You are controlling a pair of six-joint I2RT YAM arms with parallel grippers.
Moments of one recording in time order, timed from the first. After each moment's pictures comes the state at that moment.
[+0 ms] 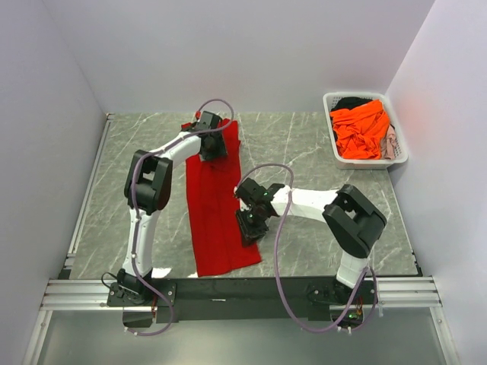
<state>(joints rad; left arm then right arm) -0.38 2.24 1.76 -0.47 -0.09 -0.60 0.86 1.77 1.04 -0.55 -0.30 0.51</state>
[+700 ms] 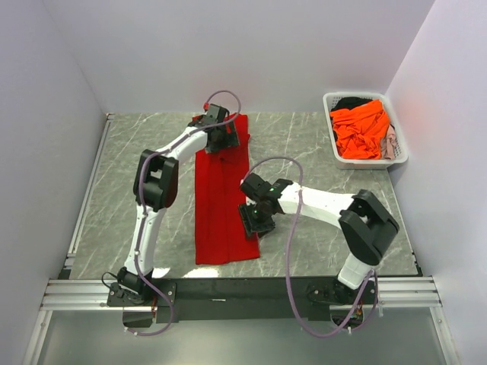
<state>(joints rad) -0.40 2.39 2.02 -0.50 -0.05 -0.60 0.85 1.70 1.08 -0.67 -0.19 0.52</state>
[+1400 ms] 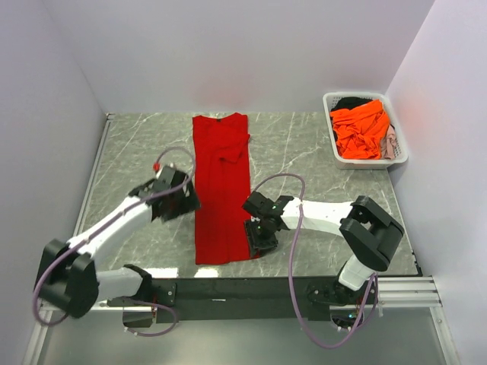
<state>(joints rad) -0.44 1.25 0.85 -0.59 -0.14 -0.76 0.93 1.63 0.90 -0.59 -0.21 0.72</state>
